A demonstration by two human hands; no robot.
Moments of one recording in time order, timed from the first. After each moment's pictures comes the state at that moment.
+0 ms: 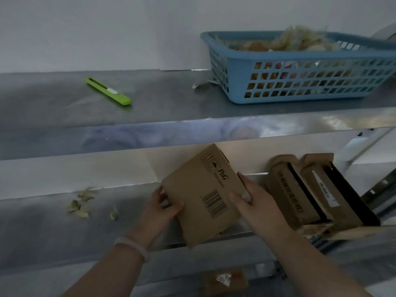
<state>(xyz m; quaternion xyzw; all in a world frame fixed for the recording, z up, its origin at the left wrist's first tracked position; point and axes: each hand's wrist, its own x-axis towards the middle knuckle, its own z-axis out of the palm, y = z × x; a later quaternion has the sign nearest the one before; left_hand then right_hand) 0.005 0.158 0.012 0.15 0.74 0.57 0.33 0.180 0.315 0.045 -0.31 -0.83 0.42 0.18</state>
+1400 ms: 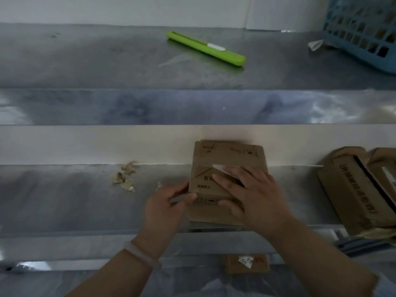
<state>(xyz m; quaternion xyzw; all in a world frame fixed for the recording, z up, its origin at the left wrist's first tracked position) -0.053 0.061 -0.019 0.25 0.77 0.56 0.16 0.080 0.247 0.001 -0.06 -0.97 -0.03 0.23</state>
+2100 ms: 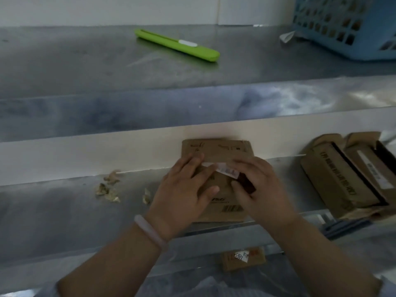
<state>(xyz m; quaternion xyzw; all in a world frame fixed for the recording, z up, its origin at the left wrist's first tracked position) -0.060 0.111 0.007 0.56 0.79 0.24 -0.04 0.094 0.254 0.006 -0.16 -0.90 0.21 0.35</state>
